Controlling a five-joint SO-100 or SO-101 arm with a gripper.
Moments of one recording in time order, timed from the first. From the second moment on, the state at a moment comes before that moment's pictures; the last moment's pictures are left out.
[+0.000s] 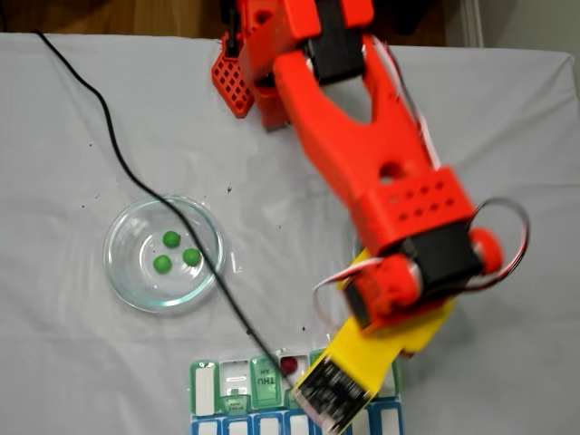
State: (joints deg) arm -20.0 92.9 64.7 89.8 -32.3
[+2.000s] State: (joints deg) arm -30.1 89.6 89.0 82.5 -37.4
